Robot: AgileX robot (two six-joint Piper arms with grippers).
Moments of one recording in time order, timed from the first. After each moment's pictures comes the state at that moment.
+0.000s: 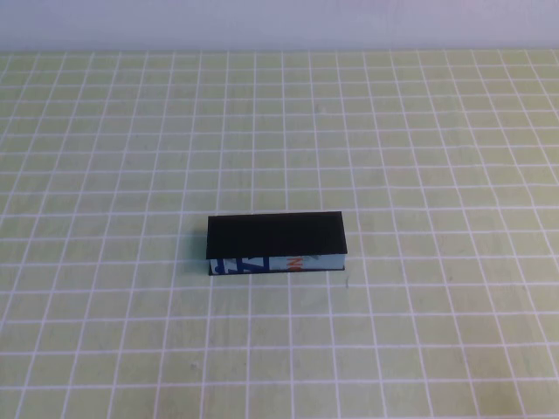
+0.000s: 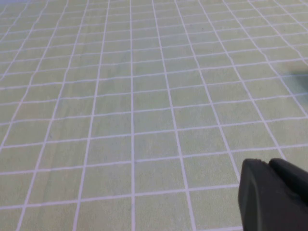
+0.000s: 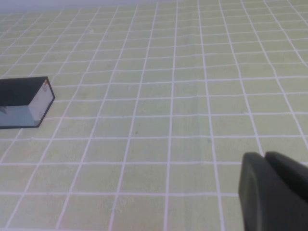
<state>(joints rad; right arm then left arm) 0.05 -0.01 0.03 0.34 0.31 -0.20 -0.05 -0.01 0.02 -0.10 0.36 0.15</state>
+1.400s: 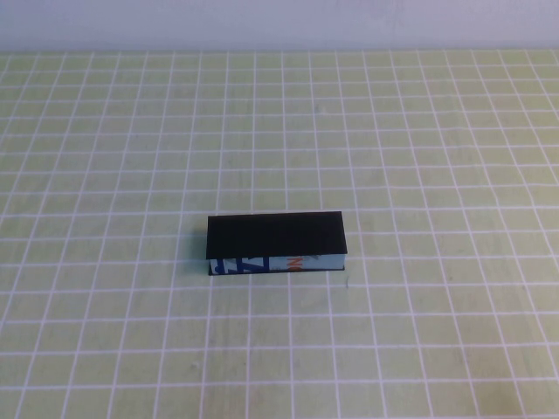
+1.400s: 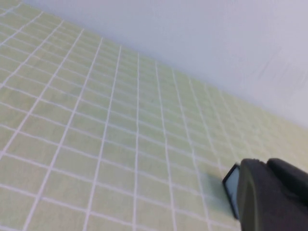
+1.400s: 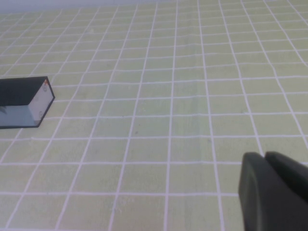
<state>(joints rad) 0.05 -0.01 0.03 0.34 0.31 -0.20 -0.05 -0.01 0.02 -0.57 0.20 0.14</state>
